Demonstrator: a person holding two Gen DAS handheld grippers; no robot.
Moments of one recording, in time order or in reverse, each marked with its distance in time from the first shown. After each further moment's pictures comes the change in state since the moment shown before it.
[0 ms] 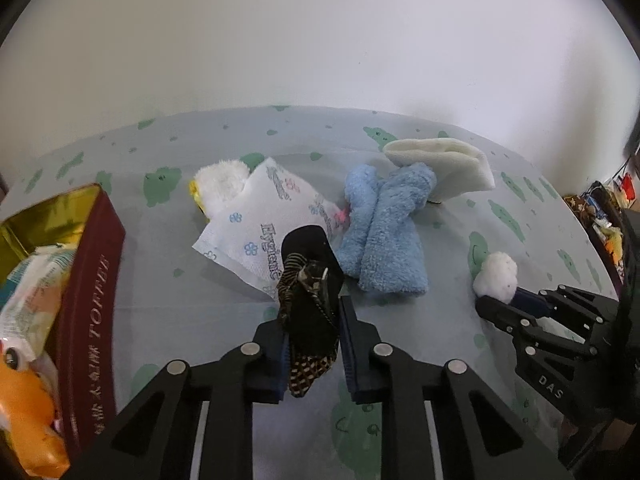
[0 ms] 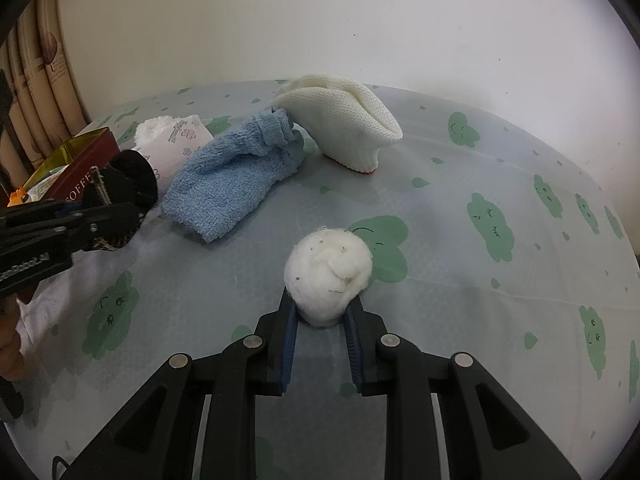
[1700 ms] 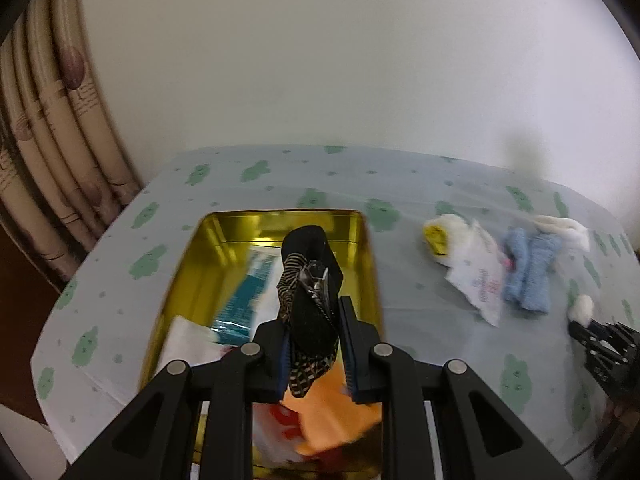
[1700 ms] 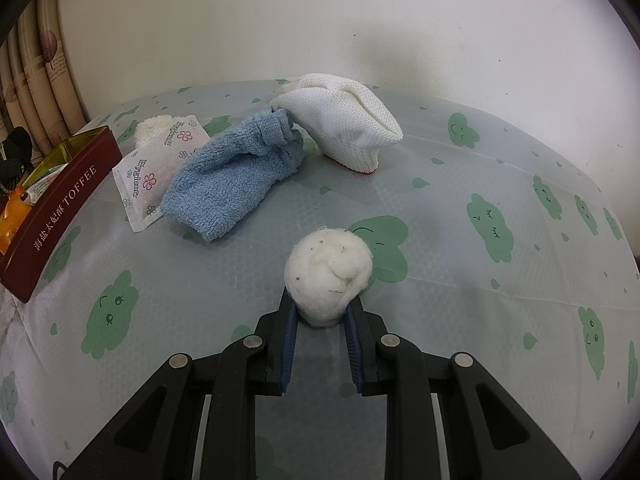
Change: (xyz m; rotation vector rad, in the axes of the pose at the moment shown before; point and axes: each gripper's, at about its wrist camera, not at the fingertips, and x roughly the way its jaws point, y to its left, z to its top) left arm -0.108 0.118 0.000 -0.159 -0.048 0.373; right arm 0.000 0.001 0.000 -0.005 0.000 -0.003
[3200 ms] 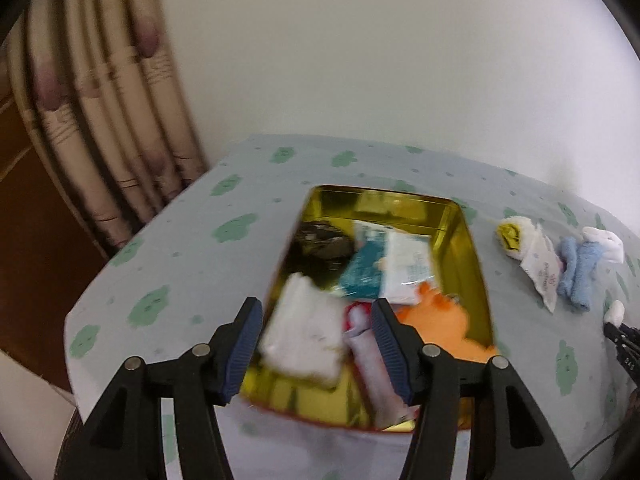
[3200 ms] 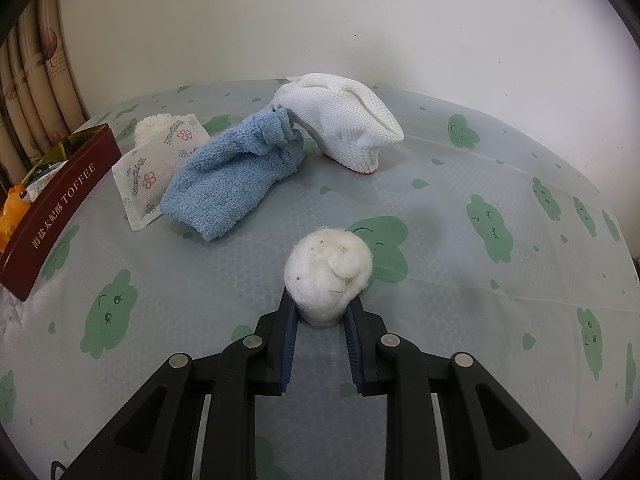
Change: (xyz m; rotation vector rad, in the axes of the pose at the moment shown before) left arm -0.032 0.078 -0.047 -0.136 -0.039 0.158; right arm -0.001 0.000 0.001 -0.006 0.001 -0.007
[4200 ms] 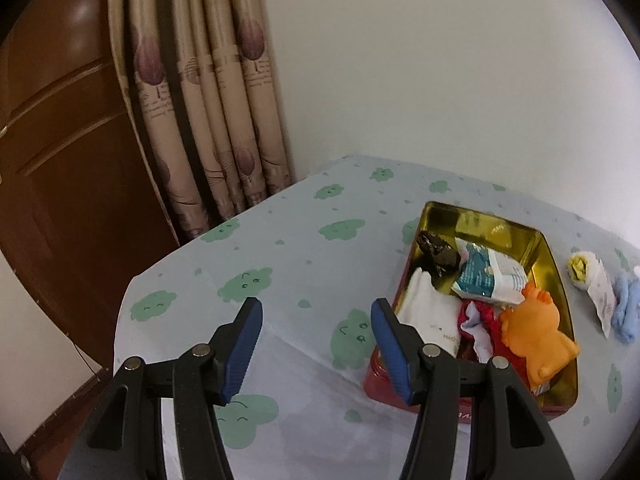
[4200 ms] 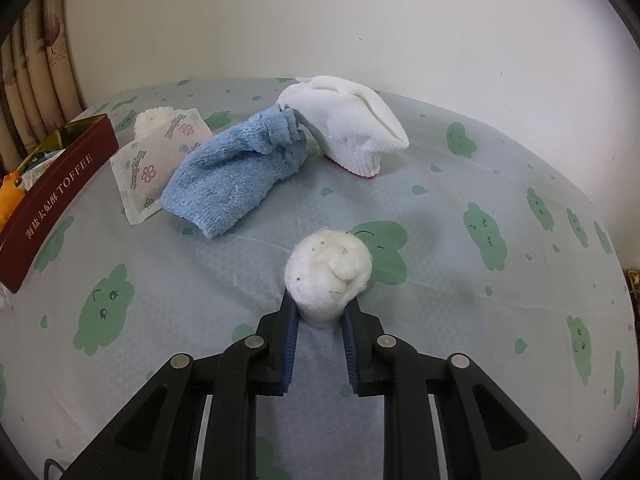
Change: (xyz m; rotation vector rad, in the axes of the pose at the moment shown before) left arm -0.014 0.059 -0.039 -0.145 -0.114 0.185; right arm -0.001 0.007 0.000 -0.046 0.000 -0.048
